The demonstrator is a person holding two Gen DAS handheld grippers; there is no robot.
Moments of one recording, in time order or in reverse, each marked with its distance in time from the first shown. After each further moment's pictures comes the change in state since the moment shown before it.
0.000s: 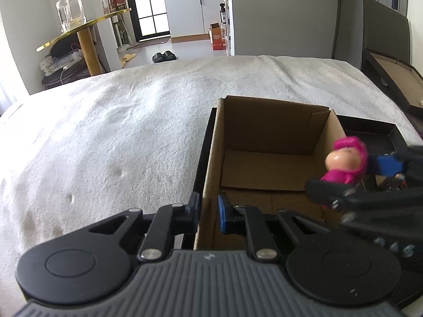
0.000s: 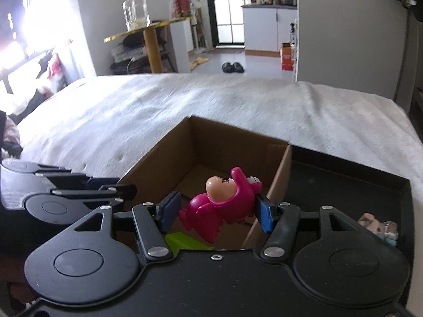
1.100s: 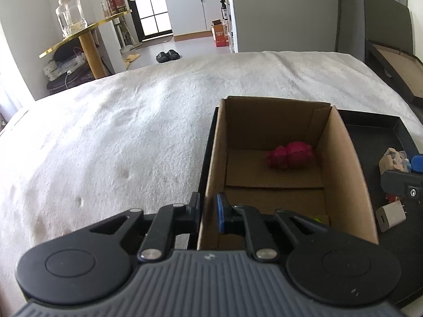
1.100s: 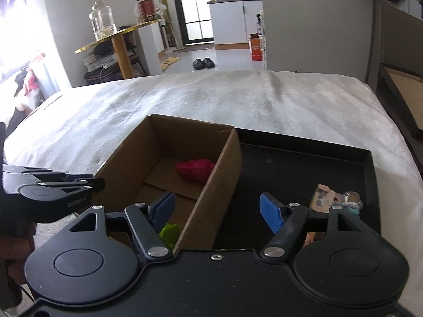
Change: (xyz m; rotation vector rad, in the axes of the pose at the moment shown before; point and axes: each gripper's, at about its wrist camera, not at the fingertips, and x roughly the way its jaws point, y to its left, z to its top) left arm -0.005 -0.009 0.007 0.040 0.020 0.042; right arm -0.037 -0.041 -0.013 0.131 0.010 -0.092
